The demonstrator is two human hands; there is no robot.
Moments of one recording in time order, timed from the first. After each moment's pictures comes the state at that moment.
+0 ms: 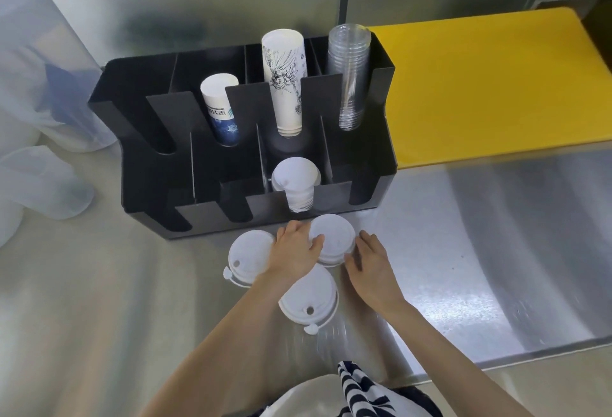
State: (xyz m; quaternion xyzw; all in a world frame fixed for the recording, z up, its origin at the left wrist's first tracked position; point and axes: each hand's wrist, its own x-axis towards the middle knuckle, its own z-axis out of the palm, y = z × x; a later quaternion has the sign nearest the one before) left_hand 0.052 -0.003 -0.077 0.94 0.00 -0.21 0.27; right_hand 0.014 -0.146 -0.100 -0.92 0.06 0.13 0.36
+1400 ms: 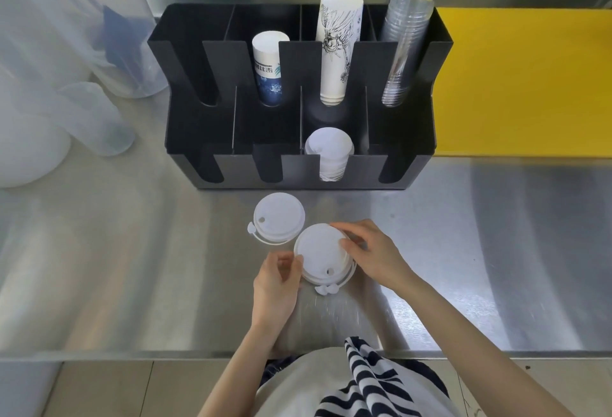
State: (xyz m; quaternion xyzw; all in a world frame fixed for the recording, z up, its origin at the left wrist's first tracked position) left_hand -0.069 0.028 -0.083 0.77 0.28 -0.06 0.56; right_hand 0.002 -0.129 -0.071 -0.87 -0.08 0.21 0.45
